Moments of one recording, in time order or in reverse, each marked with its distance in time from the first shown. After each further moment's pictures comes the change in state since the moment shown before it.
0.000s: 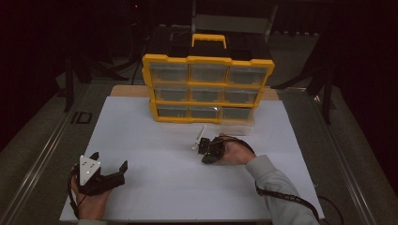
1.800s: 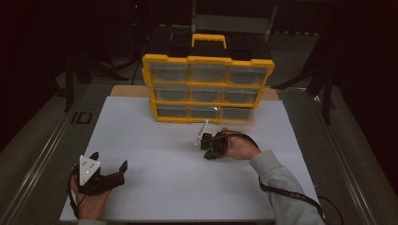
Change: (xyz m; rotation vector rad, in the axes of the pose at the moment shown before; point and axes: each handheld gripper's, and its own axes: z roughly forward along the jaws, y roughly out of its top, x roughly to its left) left arm 0.000 0.000 0.000 -0.003 0.000 -0.002; right arm -0.002 0.002 -0.028 0.005 -0.012 -0.022
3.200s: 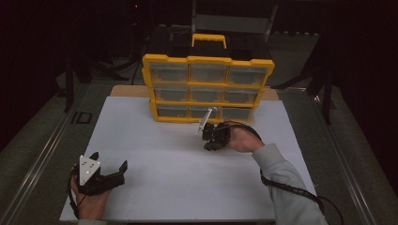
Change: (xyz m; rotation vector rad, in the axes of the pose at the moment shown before) left arm 0.000 0.000 0.000 0.001 0.000 0.000; right arm -0.011 0.007 -0.034 -0.054 -0.035 0.010
